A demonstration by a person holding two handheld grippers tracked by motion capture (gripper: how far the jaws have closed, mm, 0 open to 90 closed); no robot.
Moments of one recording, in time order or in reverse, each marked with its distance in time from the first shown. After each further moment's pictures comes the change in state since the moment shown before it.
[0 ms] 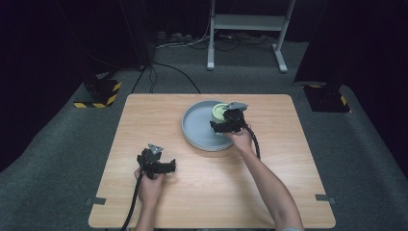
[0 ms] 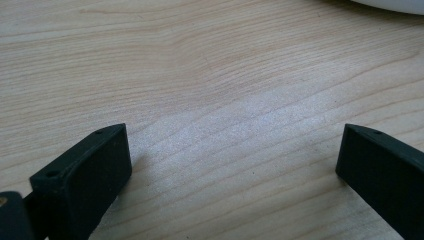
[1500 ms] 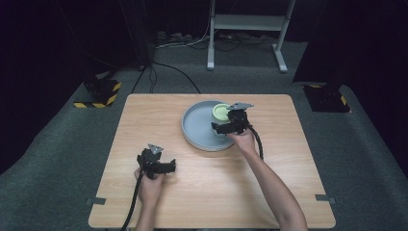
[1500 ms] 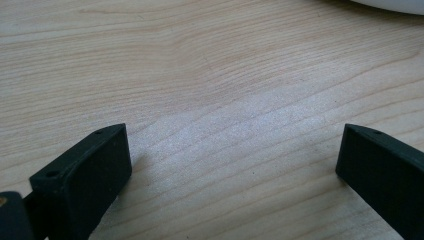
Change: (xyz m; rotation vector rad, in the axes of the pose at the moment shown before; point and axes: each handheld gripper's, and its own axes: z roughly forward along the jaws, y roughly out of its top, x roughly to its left) left arm 0.000 0.000 0.000 0.000 0.000 0.000; right arm -0.009 -0.005 -0.011 -0.025 0.079 0.042
